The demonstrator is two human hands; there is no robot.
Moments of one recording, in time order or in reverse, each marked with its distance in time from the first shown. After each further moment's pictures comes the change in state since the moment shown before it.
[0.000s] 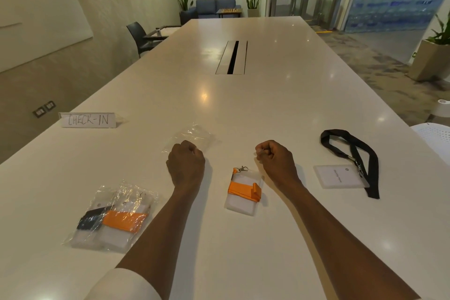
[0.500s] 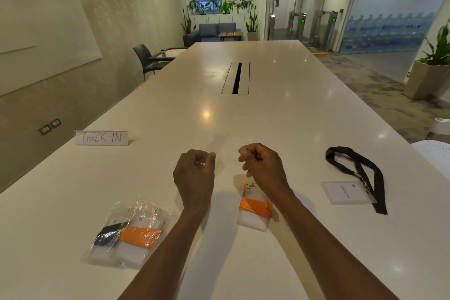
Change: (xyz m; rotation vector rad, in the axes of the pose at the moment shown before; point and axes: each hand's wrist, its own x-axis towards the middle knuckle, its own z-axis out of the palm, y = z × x) left_hand -0.027 0.035 -0.061 -0.444 0.145 0.120; right_hand -0.027 -0.096 0.022 0.298 -0.063 -0.068
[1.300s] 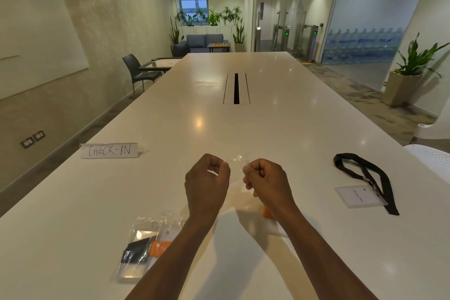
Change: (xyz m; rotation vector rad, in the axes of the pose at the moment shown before) left_hand 0.025 0.009 -0.052 -0.064 -0.202 0.015; right_hand -0.032 -0.043 0.055 -0.200 0.098 0.098
